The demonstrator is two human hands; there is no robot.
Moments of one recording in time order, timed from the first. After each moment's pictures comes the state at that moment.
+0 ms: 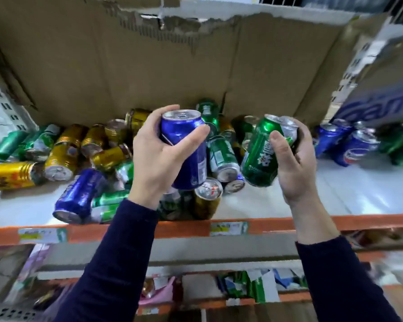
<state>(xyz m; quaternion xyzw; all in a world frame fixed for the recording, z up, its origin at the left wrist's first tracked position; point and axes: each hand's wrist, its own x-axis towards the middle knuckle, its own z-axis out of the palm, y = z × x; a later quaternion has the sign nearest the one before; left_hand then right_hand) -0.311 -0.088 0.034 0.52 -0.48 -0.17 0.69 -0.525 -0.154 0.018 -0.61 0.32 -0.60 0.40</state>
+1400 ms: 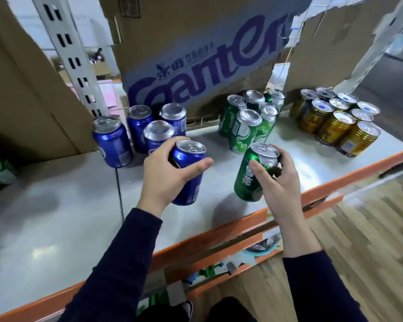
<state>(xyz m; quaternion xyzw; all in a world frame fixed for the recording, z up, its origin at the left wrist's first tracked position) -0.799 -0.360 -0.056 0.52 -0.59 -0.32 0.53 -1.023 -0.338 -0.067 -0.52 0.57 -0.56 0.29</state>
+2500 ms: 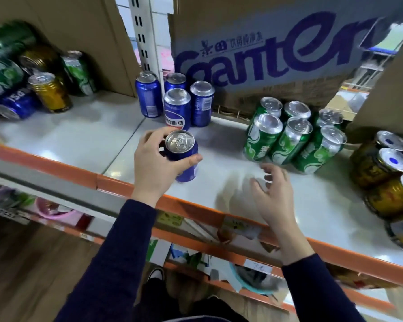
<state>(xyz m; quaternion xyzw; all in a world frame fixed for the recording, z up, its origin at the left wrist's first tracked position) -0.911 -0.307 -0.063 0.74 -0.39 -0.05 0.54 -1.126 -0.425 -0.113 -0.75 0.48 -0.32 0.31</state>
